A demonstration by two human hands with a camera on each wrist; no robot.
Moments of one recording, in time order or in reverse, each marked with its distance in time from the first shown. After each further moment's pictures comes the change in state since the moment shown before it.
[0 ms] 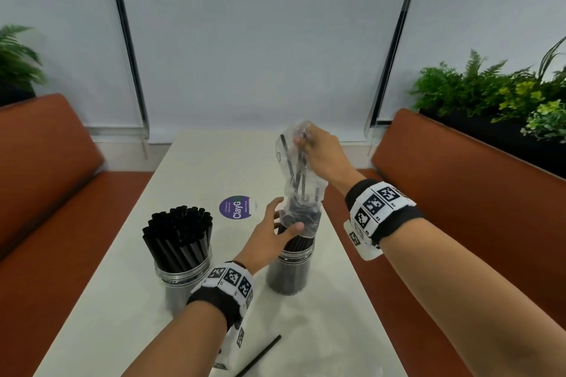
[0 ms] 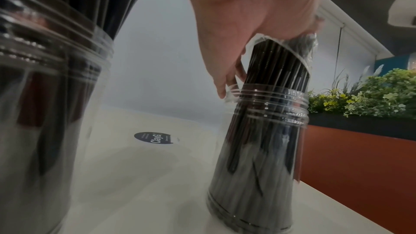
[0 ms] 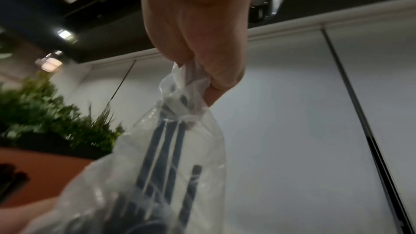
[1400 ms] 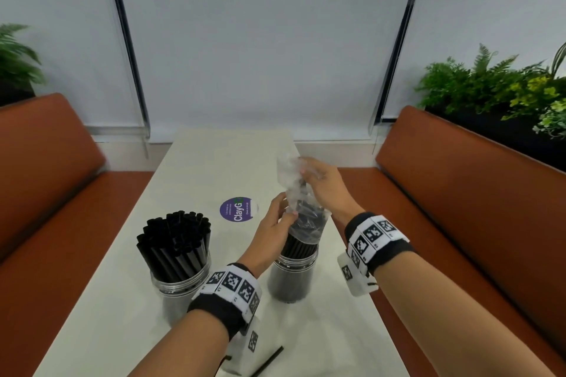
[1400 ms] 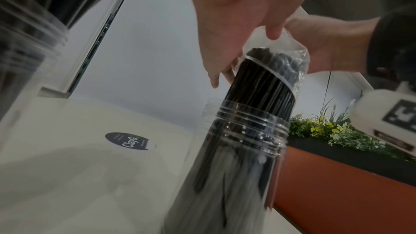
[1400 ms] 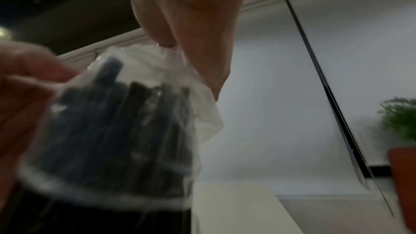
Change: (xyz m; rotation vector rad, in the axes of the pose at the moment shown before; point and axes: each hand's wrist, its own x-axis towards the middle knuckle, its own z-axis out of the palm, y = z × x) left_hand 0.015 0.012 0.004 -0.182 0.064 0.050; right_hand -0.017 0.055 0.032 0.249 -0.081 0.110
